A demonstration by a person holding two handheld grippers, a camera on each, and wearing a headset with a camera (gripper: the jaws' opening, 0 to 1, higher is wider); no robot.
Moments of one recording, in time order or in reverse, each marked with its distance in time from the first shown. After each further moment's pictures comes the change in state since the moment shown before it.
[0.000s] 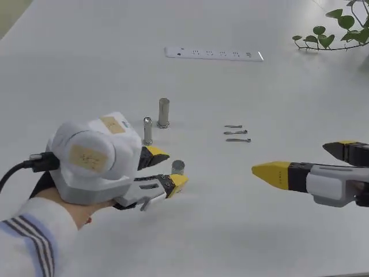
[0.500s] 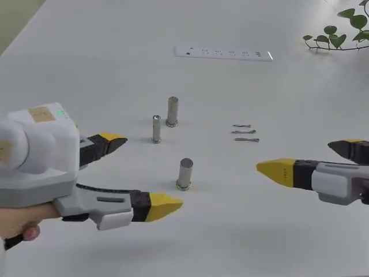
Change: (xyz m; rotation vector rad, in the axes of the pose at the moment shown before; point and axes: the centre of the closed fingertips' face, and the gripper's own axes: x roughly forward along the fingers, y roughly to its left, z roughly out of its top) left arm -0.055 0.005 -0.012 -0.145 -0.034 -0.017; right arm 0.003 0.005 0.000 0.000 -0.008 0.011
